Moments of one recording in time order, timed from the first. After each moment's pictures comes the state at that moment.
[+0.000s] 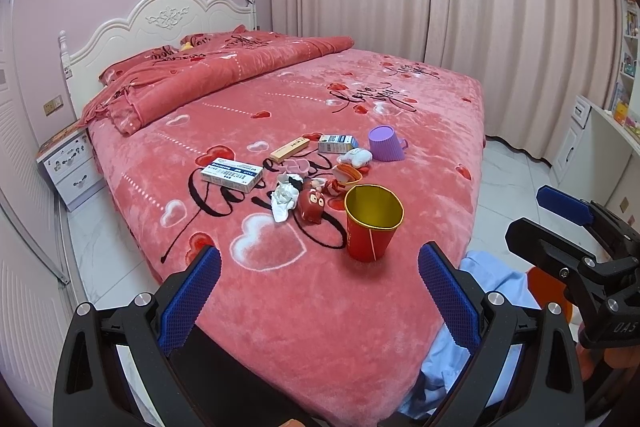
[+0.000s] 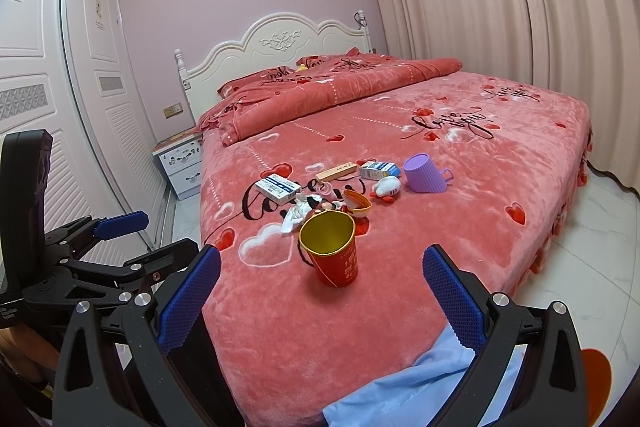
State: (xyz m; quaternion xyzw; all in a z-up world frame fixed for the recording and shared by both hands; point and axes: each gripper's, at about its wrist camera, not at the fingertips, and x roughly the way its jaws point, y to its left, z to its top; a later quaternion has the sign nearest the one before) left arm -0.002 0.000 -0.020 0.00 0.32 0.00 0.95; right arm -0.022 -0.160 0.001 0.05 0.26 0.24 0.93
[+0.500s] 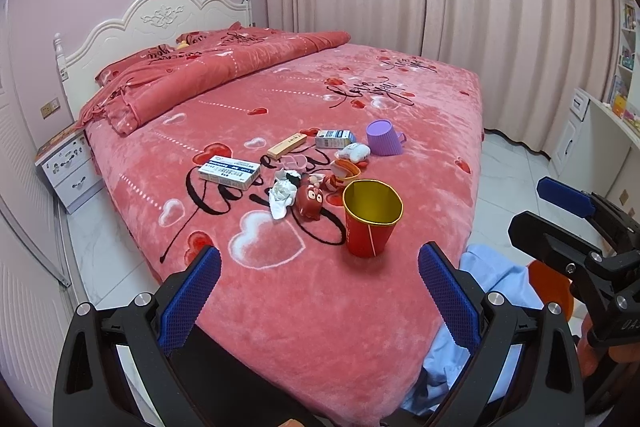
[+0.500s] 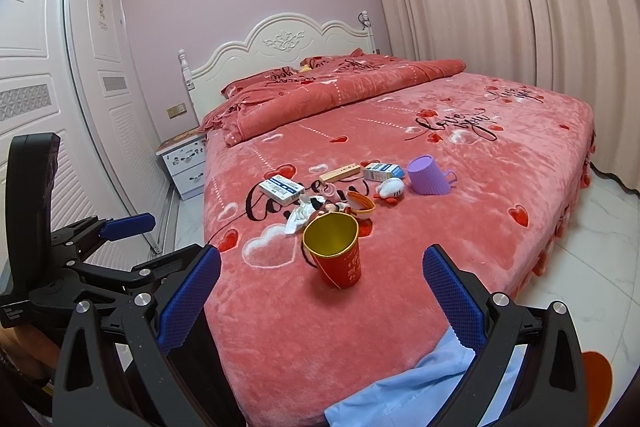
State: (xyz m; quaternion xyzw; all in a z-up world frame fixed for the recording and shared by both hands) left arm -0.003 0.000 -0.026 0.01 0.33 -0.01 0.94; right arm -0.024 -0.157 -0.004 0.05 0.26 0.24 0.93
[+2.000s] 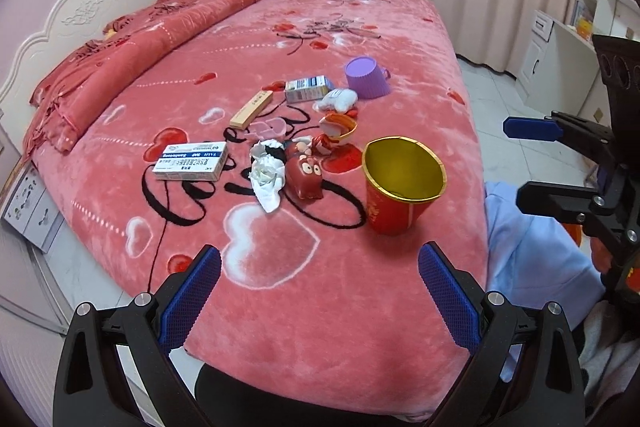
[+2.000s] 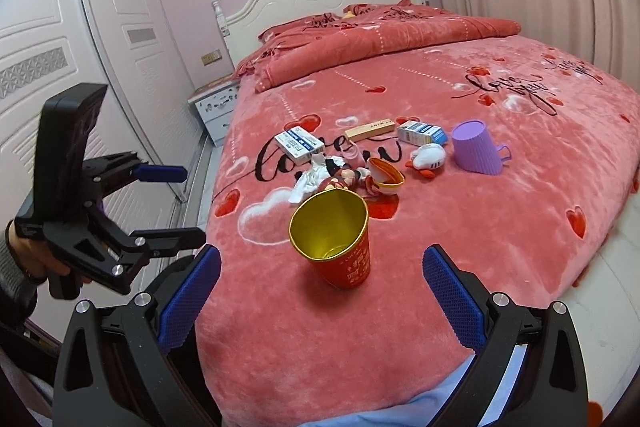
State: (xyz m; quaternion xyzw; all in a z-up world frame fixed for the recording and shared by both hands) left arm 0.086 0.025 -0.055 0.10 0.43 -0.11 0.89; right arm 0.078 -0.143 -0.043 0.01 0.35 0.34 0.87
